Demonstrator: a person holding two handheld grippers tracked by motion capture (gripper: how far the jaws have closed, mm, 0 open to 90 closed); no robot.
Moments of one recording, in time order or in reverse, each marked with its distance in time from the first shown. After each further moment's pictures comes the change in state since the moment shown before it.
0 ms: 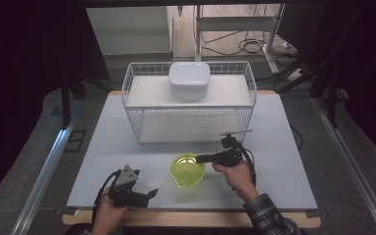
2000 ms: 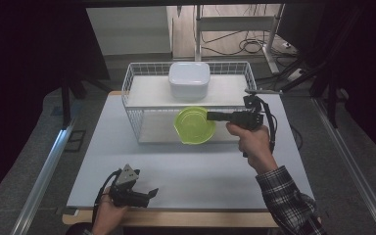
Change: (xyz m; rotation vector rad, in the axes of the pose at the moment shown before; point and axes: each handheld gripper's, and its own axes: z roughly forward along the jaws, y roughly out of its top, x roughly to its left) left arm 0.001 0.001 0.002 0.007 -0.004 0.006; right arm 0.070 0.086 -0.087 -0.240 0.066 -0.017
